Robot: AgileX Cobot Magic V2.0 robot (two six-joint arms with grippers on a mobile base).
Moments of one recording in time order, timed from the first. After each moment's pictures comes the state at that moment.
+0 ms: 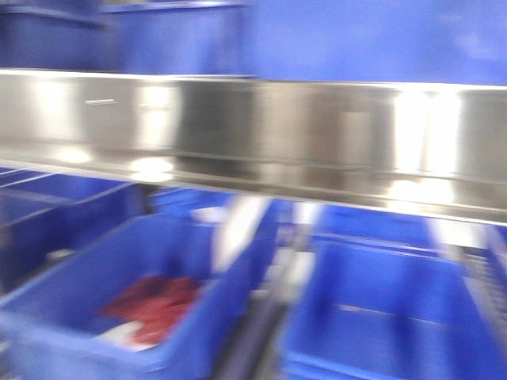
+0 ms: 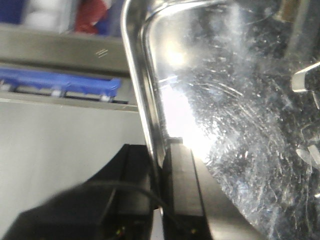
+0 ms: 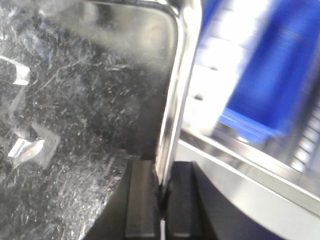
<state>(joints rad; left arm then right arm) -0.66 1.38 -1.50 0.11 1.22 -0.39 0.67 1.28 -1.41 -0.15 1.19 0.57</state>
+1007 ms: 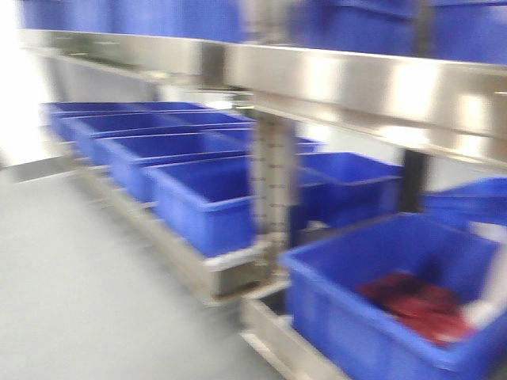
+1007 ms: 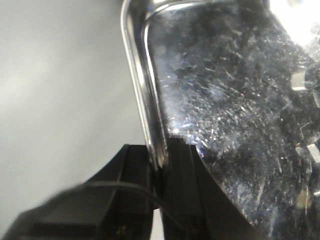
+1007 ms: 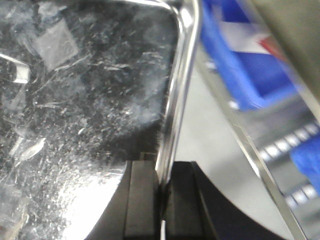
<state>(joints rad) -0.66 1.38 -1.50 0.11 1.22 -0.39 0.67 1.28 -1.41 -0.15 1.19 0.57</state>
